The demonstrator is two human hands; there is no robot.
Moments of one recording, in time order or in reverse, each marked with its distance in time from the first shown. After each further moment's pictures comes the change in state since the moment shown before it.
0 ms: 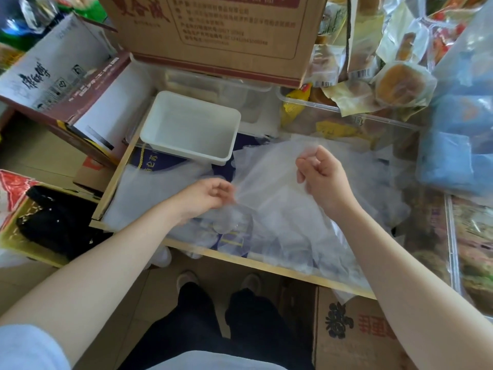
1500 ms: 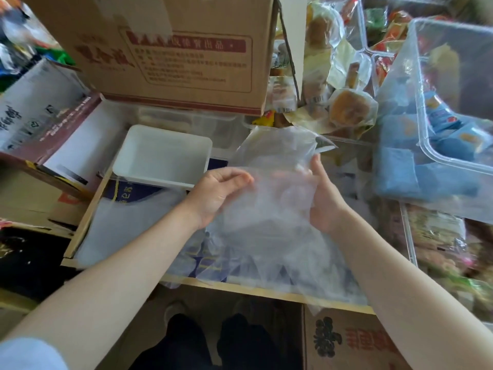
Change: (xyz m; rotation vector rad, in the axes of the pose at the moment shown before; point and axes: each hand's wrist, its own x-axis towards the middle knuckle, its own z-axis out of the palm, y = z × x) left_hand 0.022 0.078 0.051 -0.421 0.016 0.303; right_hand 0.004 -0.014 -0.047 0.672 -0.201 0.471
